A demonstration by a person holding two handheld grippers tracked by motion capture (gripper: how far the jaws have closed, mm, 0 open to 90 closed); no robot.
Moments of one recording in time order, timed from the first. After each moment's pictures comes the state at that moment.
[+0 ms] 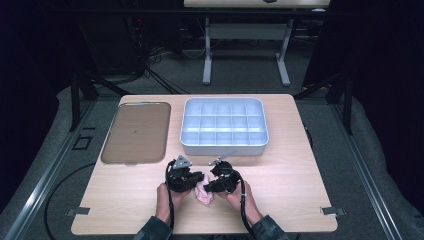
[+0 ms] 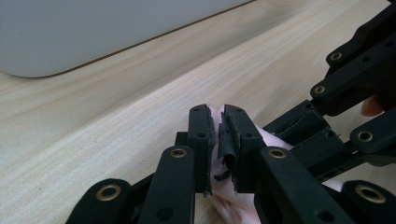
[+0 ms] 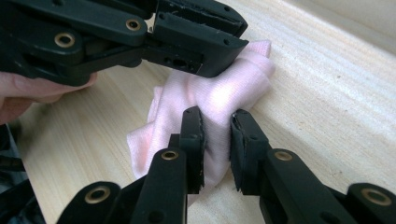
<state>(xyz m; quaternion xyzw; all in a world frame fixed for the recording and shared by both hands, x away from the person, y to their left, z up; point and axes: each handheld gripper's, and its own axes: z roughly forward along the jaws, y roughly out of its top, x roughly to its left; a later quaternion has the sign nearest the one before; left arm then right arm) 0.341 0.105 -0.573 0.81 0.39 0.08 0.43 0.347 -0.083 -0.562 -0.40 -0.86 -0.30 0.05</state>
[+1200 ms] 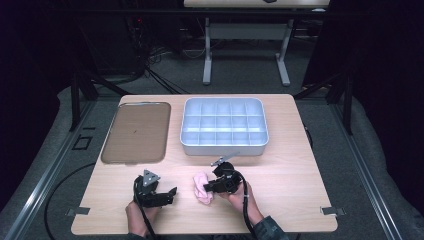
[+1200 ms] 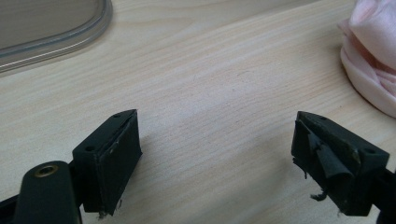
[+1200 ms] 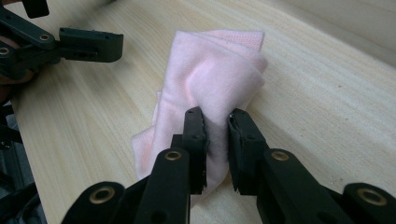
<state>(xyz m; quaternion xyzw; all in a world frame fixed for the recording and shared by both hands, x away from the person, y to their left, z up) 0.297 0.183 -0.589 0.77 0.48 0.19 0.36 0.346 -0.089 -0.565 -0.38 -0.86 -0.34 0.04</state>
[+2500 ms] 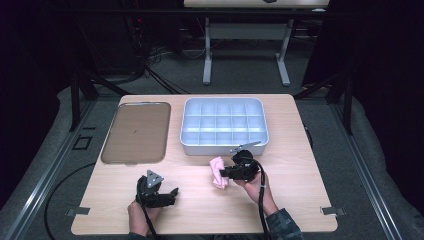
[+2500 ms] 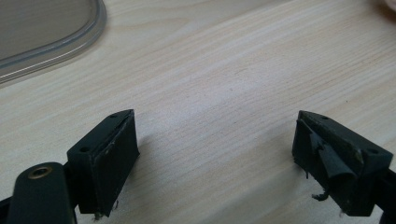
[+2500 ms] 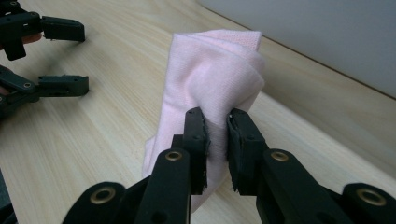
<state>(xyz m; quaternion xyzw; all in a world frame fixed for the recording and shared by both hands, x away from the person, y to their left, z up) 0.298 0.177 -0.591 0.79 0.47 0.21 0.35 0.364 -0.139 -0.539 -0.43 -0.83 -0.36 -0.01</state>
